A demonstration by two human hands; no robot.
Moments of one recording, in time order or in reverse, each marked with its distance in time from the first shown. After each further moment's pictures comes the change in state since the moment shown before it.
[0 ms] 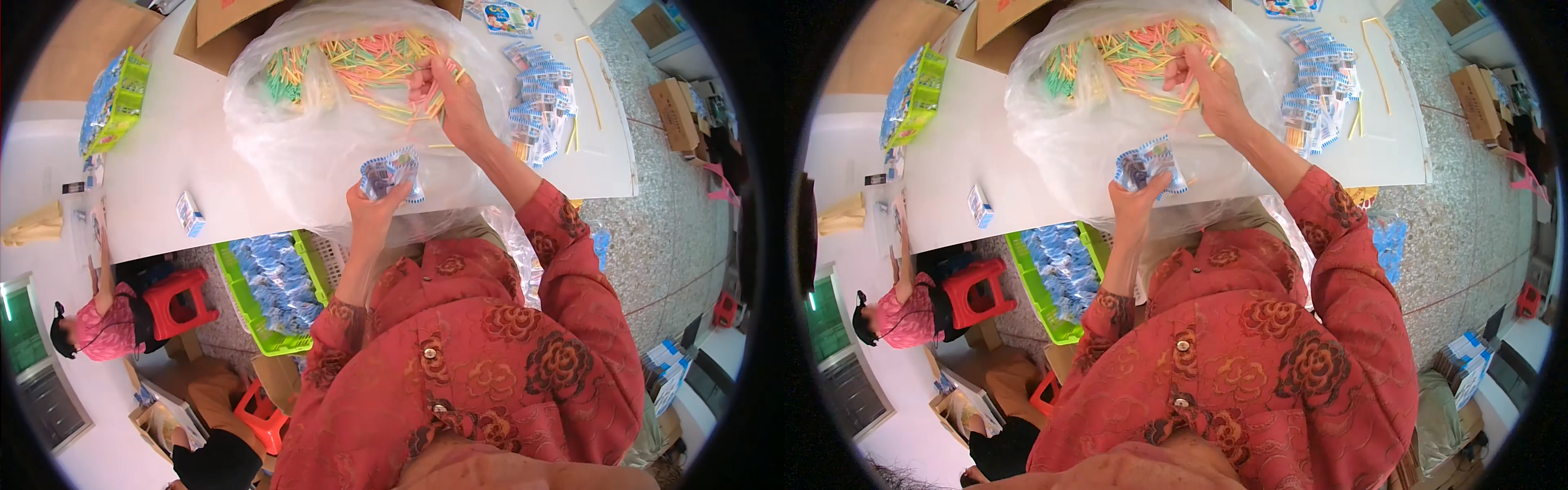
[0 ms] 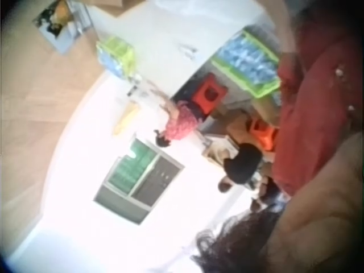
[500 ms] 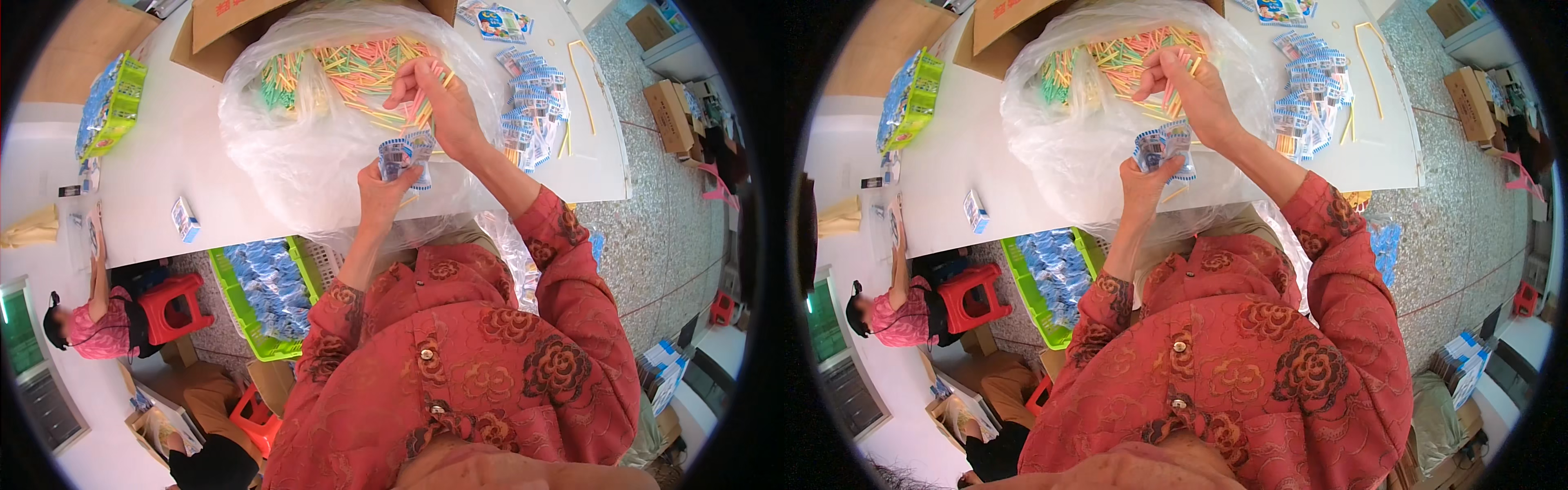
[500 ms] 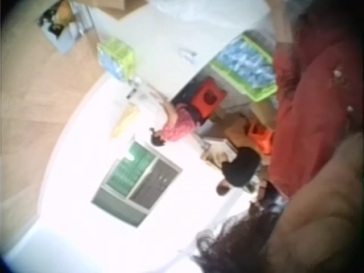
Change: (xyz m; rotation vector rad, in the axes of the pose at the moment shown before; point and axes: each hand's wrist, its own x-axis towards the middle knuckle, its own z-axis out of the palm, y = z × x) left_hand 0.032 -0.014 0.022 0.045 -0.063 -0.005; right_hand -0.008 -0.027 0.026 -0.107 -0.154 -0.064
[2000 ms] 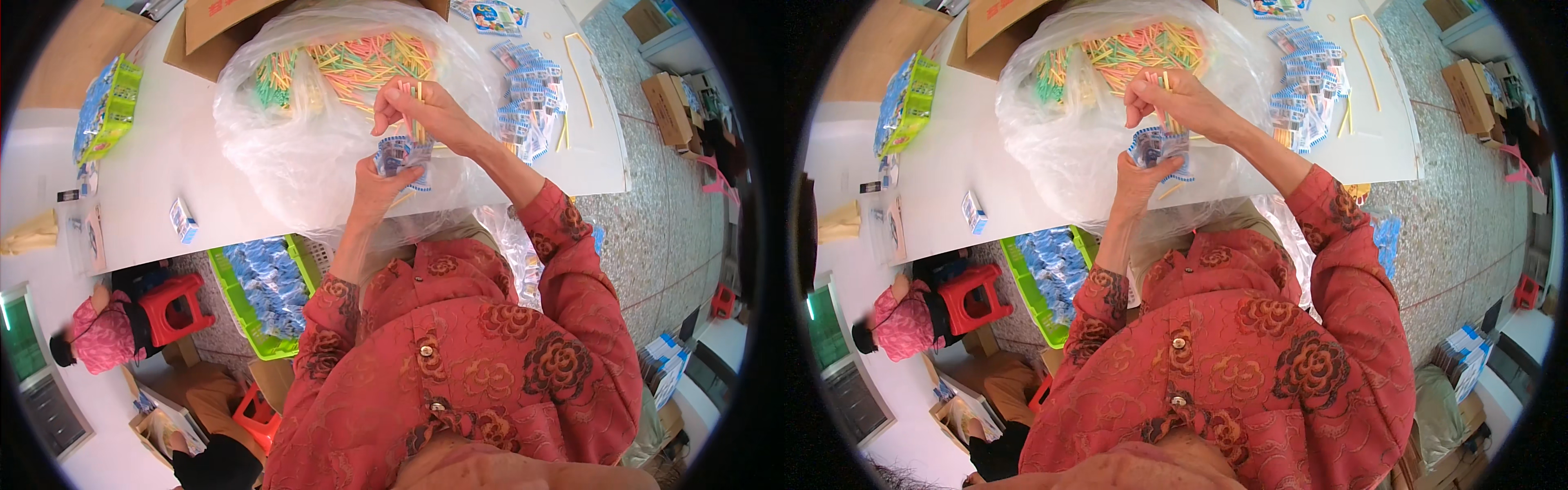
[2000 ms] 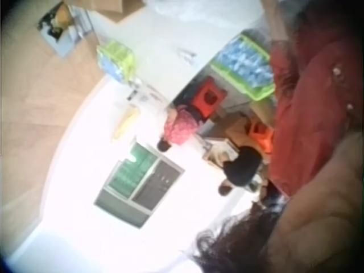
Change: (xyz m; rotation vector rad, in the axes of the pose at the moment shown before) left_hand 0.004 0.013 -0.007 0.031 -0.194 -0.084; right_hand -0.004 -0.005 -0.005 -0.277 -0.305 0.210
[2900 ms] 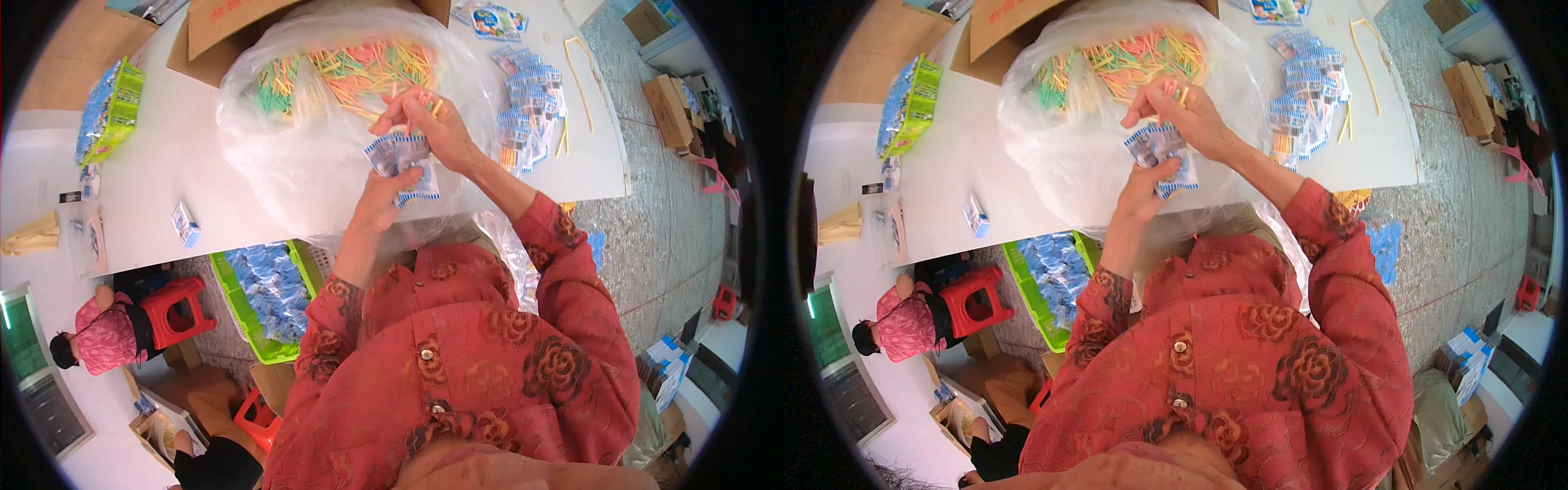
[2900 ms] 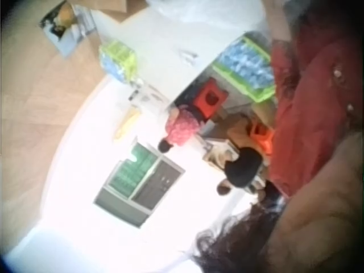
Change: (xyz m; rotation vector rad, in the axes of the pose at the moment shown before) left_hand 0.010 -0.014 -0.001 -0.488 -0.065 -0.208; right_hand -0.008 0.008 0.008 0.067 0.146 -0.195
